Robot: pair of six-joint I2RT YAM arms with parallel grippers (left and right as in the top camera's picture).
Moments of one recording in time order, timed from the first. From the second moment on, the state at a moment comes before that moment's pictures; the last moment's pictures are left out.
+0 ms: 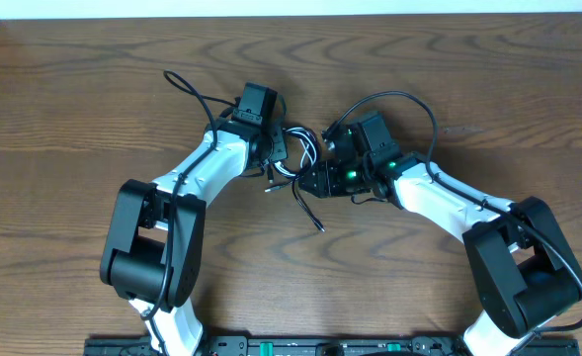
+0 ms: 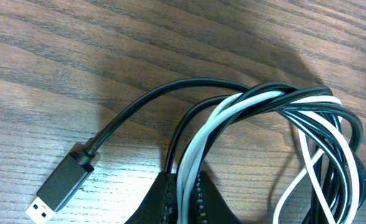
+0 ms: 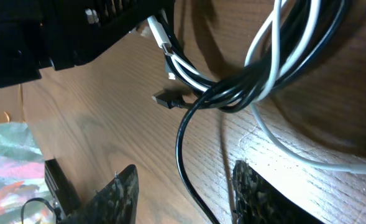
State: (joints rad) left arm -0.32 1.90 1.20 -0.47 0.05 -0.51; right arm 0.50 1.82 1.01 -0.17 -0.62 0.50
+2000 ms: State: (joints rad) left arm -0.21 1.90 1.20 -0.48 0.38 -0.38; right arm 0.77 1.82 1.01 -0.20 -0.23 0.41
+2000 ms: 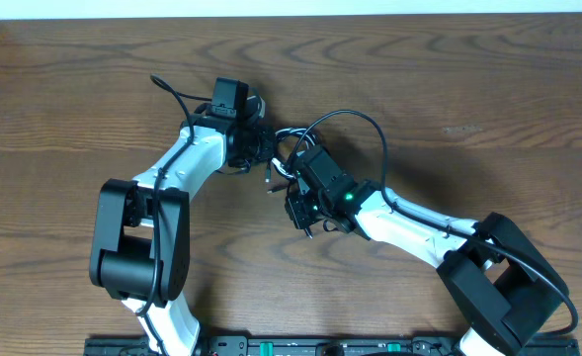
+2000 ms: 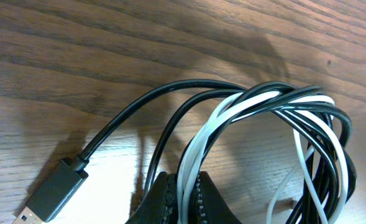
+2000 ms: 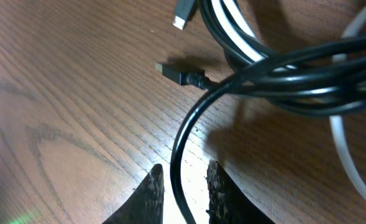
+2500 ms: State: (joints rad) left arm -0.21 1.90 1.20 -0.48 0.41 -0.38; right arm 0.72 1.77 1.01 -0.07 -0.25 0.41
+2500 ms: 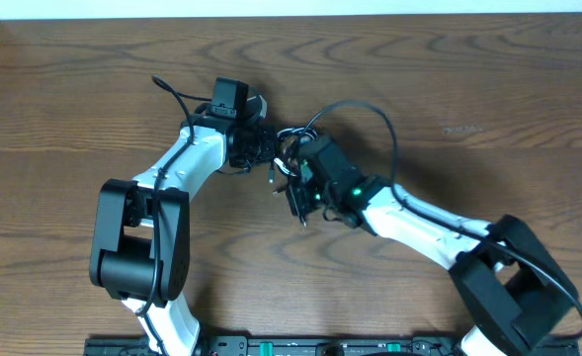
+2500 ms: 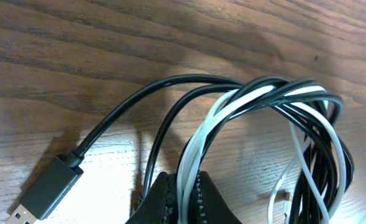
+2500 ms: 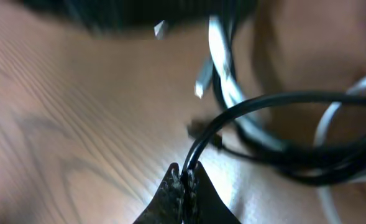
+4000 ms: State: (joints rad) left arm -0.22 1.90 1.20 -0.44 0.73 -0.14; right arm 0.61 1.80 1.01 0.00 -0.09 0.55
